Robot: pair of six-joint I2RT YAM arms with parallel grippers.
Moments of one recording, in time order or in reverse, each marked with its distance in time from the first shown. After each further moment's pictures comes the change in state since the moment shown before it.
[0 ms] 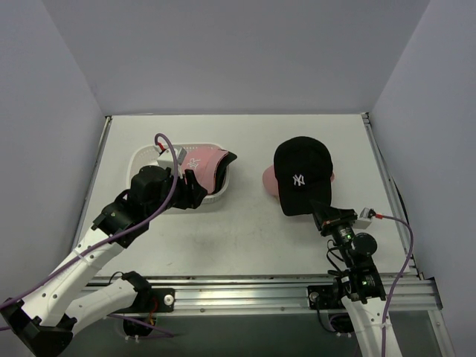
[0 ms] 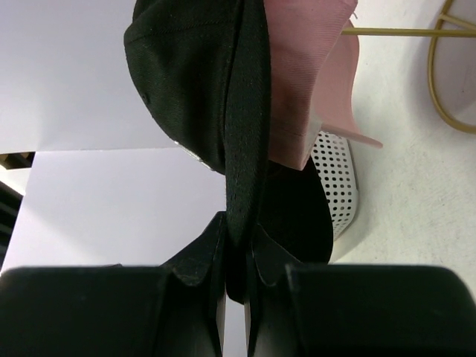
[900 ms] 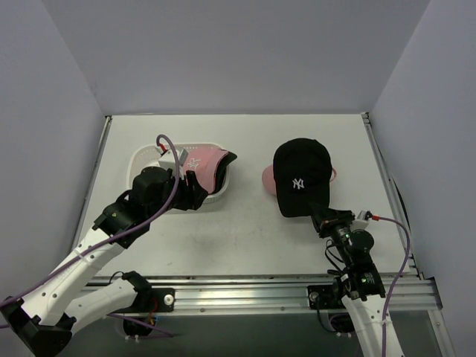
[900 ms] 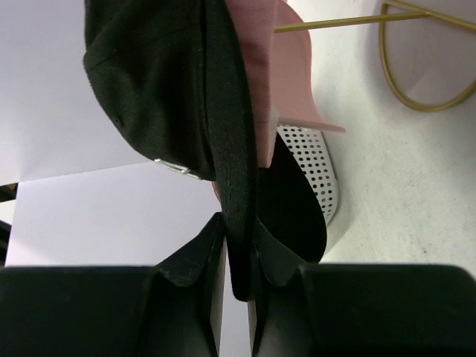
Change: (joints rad) left arm -0.018 0.000 -0.004 -0.007 -0.019 0.000; right arm 0.000 0.050 0.000 -0.061 0.003 0.057
